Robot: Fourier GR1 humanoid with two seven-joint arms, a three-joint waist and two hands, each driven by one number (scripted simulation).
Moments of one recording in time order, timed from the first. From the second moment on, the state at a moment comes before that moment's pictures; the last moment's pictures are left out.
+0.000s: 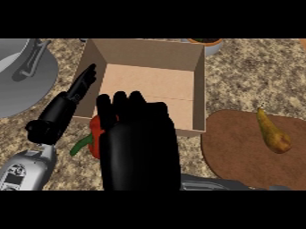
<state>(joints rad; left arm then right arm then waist) -0.25 0.26 -0.15 -1.62 -0.02 -0.07 0.10 -0.88 -0.02 0.81 -1.80 1.17 0.06 1.17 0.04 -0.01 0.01</state>
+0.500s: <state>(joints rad) -0.26 0.24 -0.14 -1.61 -0.04 -0.08 0.10 -1.05 -0.01 0.67 -1.52 1.09 0.02 1.14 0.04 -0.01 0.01</state>
